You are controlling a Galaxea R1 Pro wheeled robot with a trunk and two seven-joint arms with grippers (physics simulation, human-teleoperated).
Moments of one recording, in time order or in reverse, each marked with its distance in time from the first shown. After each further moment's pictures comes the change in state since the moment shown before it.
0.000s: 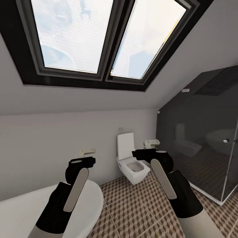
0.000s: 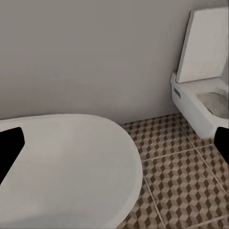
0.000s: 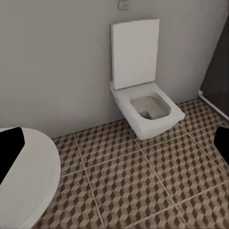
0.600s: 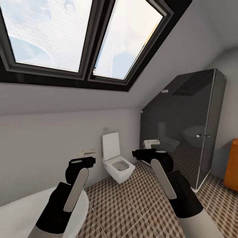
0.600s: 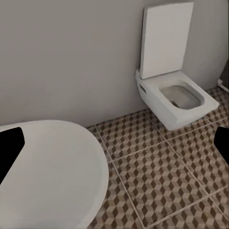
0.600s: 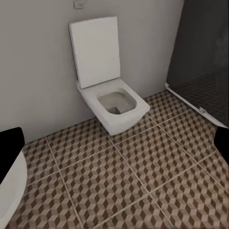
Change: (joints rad) left arm 0.000 0.000 -0.001 0.000 0.000 0.000 0.000; right arm 0.000 0.000 0.000 0.000 0.000 0.000 0.000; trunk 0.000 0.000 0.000
